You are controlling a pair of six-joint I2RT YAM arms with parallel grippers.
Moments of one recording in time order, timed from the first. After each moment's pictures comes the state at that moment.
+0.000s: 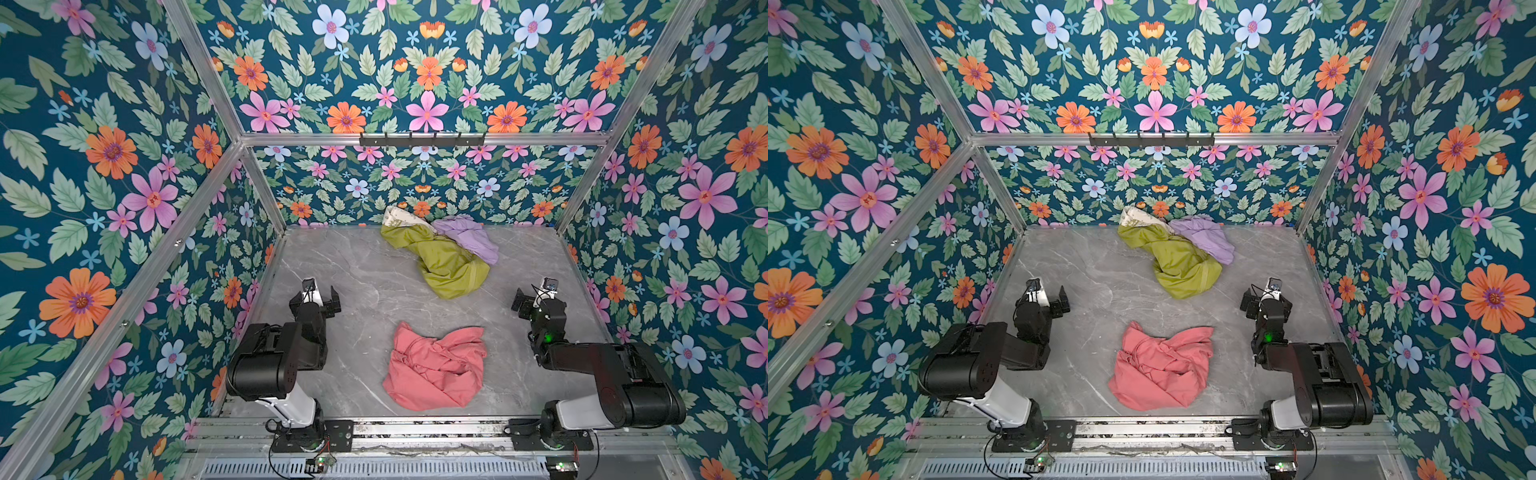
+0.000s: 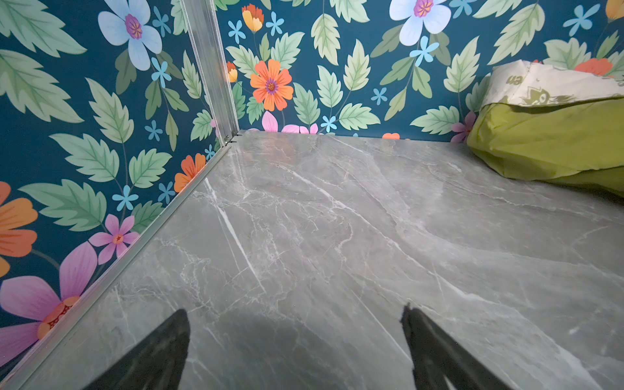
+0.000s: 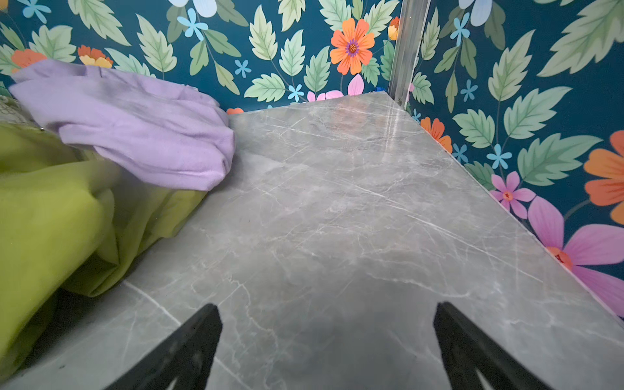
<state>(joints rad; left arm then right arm) -0.03 1.62 0.28 1.15 -0.21 -0.01 0.01 1.43 0.29 0.84 0.24 0.13</state>
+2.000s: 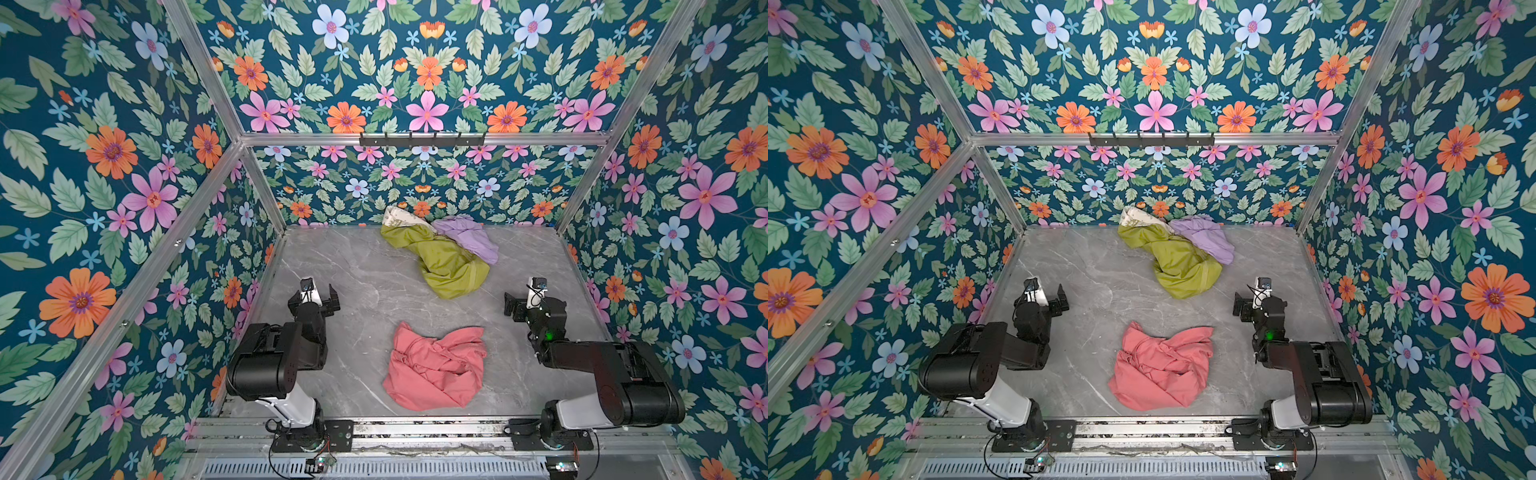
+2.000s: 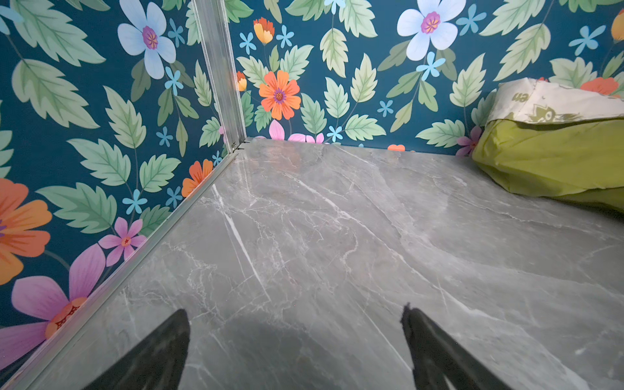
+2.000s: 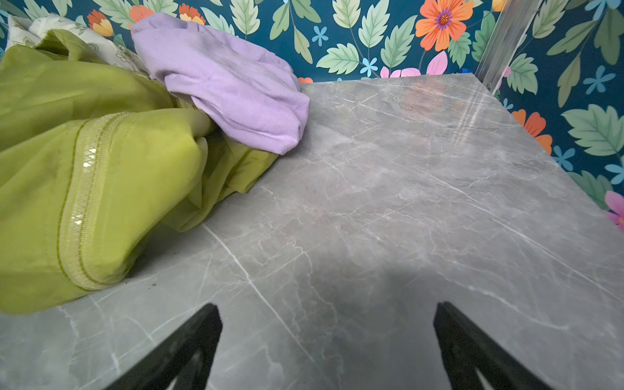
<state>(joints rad) -0.03 1.62 0.28 1.17 -0.23 -0.02 -0.01 1.44 0.30 0.78 -0.02 0.05</state>
